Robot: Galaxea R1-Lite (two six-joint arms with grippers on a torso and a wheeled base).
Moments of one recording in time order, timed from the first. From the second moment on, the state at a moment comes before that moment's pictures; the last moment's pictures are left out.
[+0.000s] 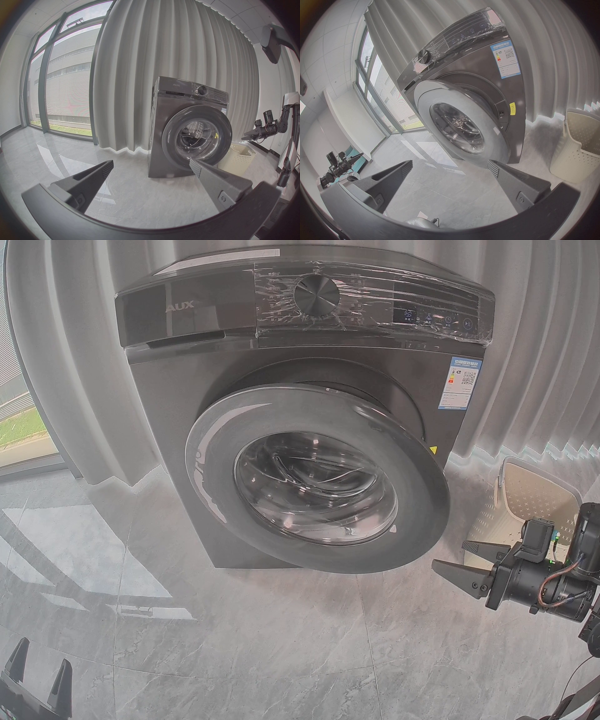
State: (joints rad) left arm 0.00 0.02 -0.02 -0.06 -0.02 -0.09; right arm 0.43 1.43 -0.30 -0.94 0.27 0.24
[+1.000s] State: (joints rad) left arm 0.00 0.02 -0.02 -0.06 -0.02 -0.10; right arm 0.48 1.46 -0.31 -0.94 0.27 0.27
